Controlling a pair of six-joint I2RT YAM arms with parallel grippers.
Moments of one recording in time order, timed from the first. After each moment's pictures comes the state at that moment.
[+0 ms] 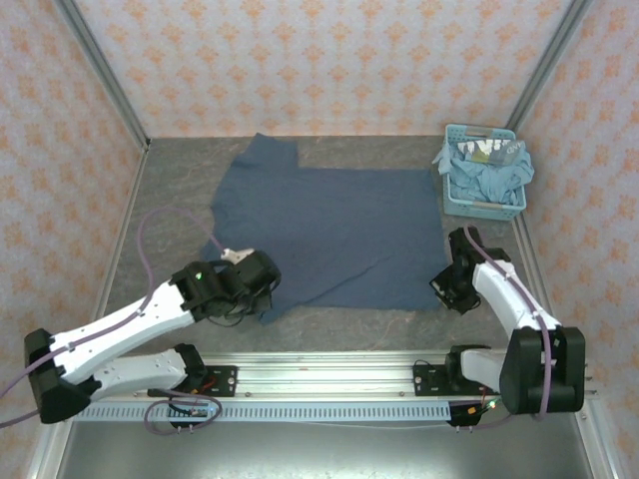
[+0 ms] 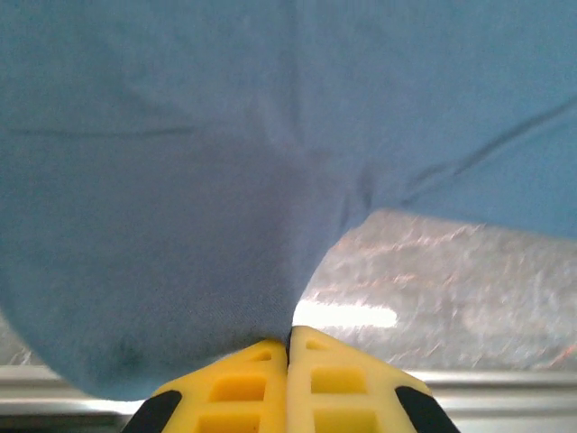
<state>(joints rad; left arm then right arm) -0.88 1.06 0.96 -1.13 -0.22 -1.10 0.01 1.19 0.67 -0.96 -0.05 0.94</state>
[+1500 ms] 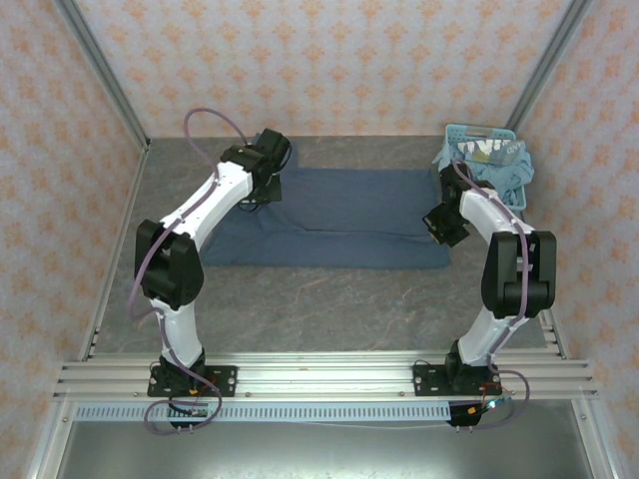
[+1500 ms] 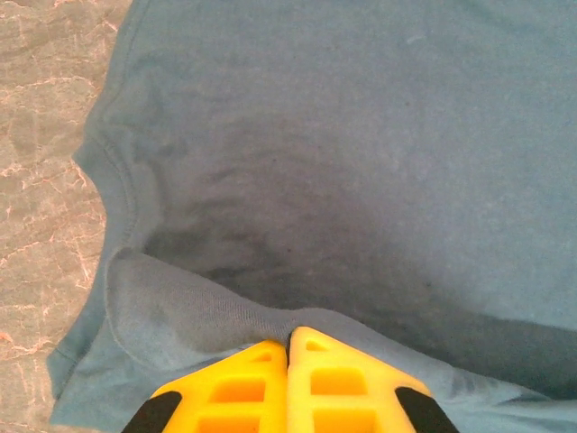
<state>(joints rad) -0.35 1.91 1.75 -1.07 -0.32 -0.49 0.01 1.74 1.25 -0.89 -0.01 0.96</state>
